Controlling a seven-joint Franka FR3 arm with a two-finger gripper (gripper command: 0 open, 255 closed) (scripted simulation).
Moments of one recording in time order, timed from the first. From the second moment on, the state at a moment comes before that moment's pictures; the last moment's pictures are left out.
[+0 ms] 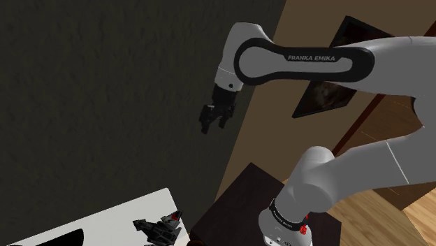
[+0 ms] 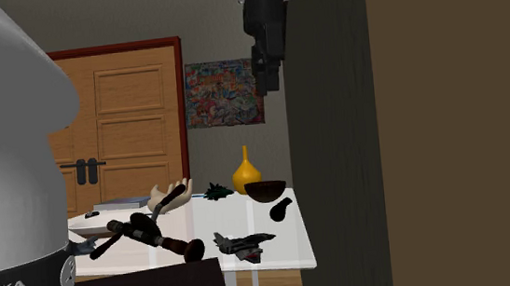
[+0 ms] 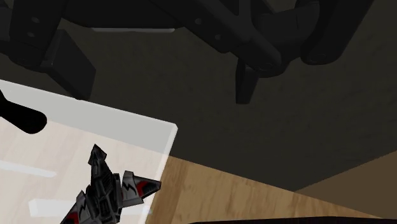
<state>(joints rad) 0.06 -0.65 0.11 -2.51 0.21 1.88 0.18</state>
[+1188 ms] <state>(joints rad) 0.17 -0.09 0.36 -2.47 0.24 2.35 0.45</state>
